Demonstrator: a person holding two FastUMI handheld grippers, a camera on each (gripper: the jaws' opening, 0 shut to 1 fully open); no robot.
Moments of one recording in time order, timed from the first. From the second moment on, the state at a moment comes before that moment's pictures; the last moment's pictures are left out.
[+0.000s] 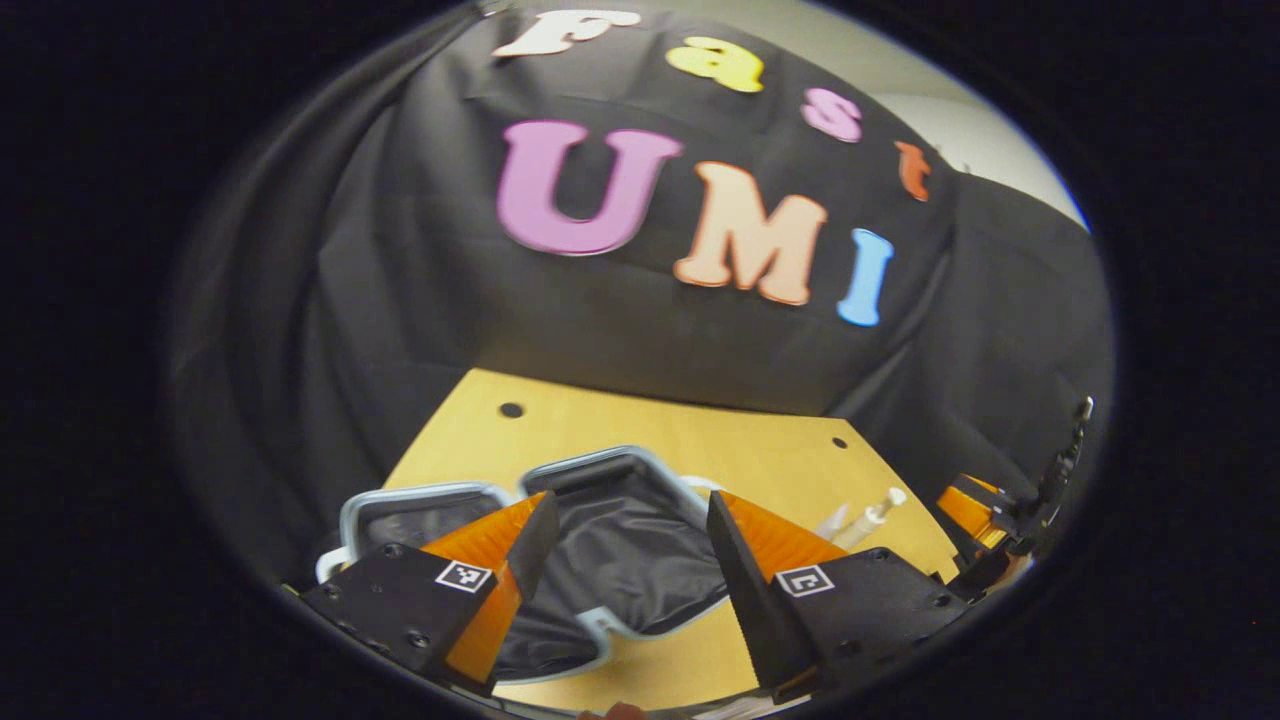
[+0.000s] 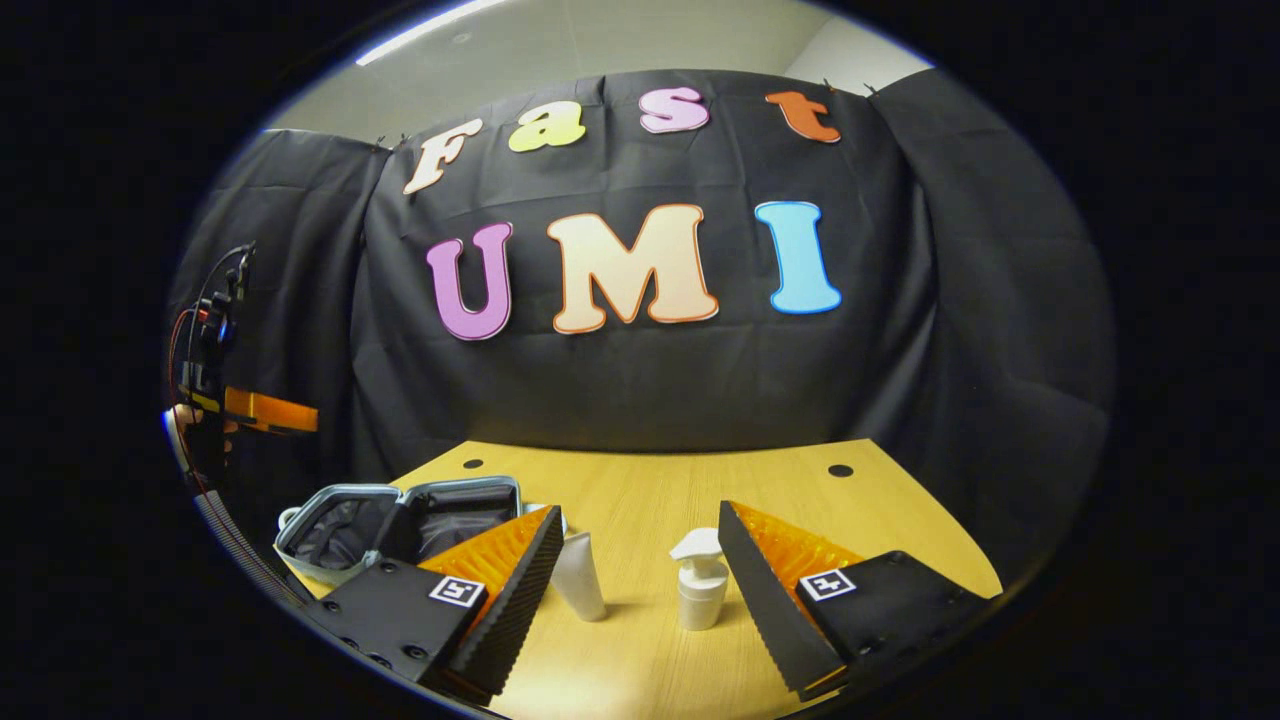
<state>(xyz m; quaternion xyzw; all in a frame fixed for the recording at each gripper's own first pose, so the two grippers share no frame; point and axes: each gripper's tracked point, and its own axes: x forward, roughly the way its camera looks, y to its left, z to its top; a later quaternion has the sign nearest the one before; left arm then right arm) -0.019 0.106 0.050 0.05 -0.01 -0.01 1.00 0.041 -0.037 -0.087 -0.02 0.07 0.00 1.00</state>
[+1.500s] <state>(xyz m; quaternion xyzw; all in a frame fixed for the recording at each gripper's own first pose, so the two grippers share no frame) 0.181 -0.064 -0.143 -0.02 0.06 -0.08 0.99 0.140 -0.102 -0.267 -0.03 0.17 0.04 0.98</state>
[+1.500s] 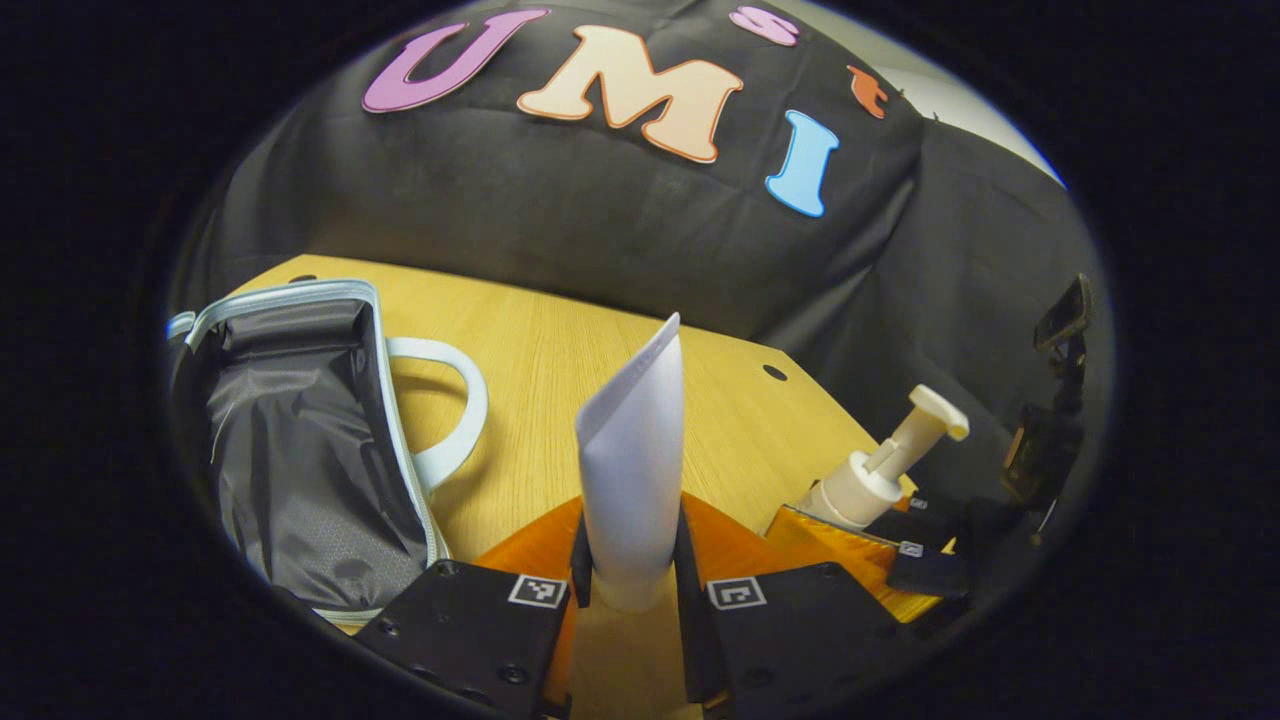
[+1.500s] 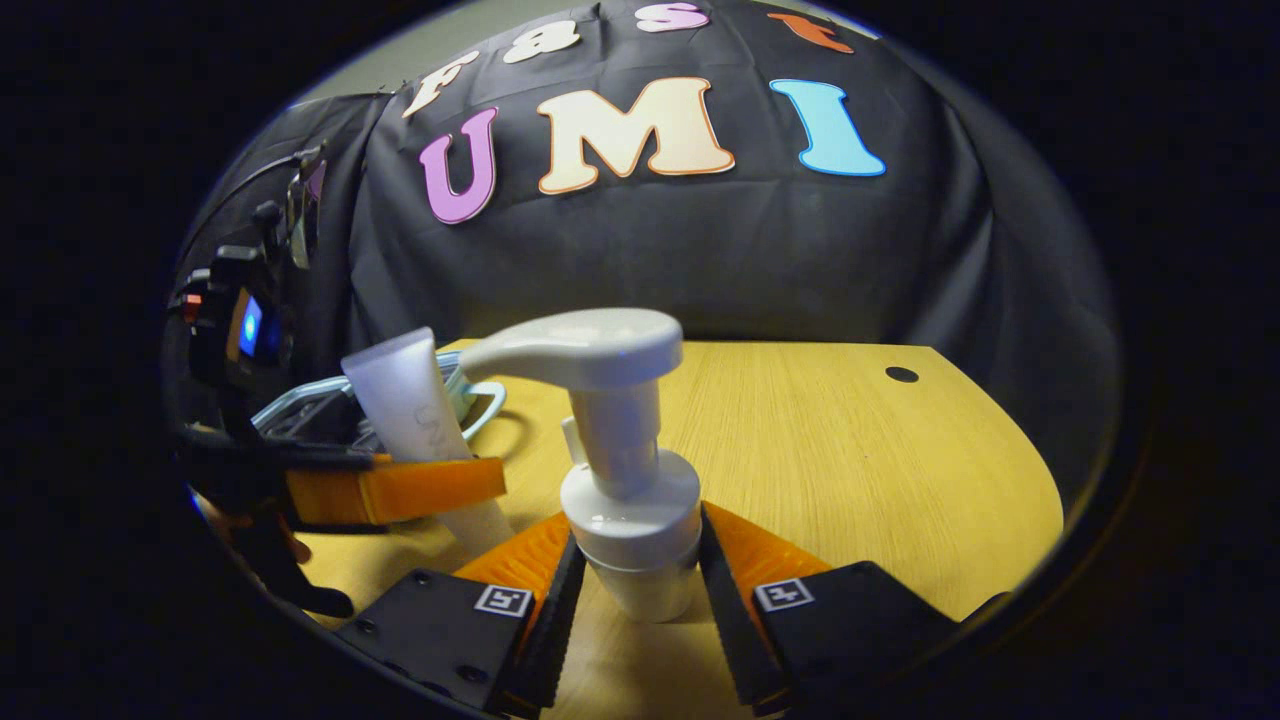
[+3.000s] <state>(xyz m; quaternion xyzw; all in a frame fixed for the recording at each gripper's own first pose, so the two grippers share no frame) 0.017 0.251 -0.034 -0.15 0.11 0.11 0.98 0.168 0.186 -0.241 -0.08 0.32 0.16 0.93</state>
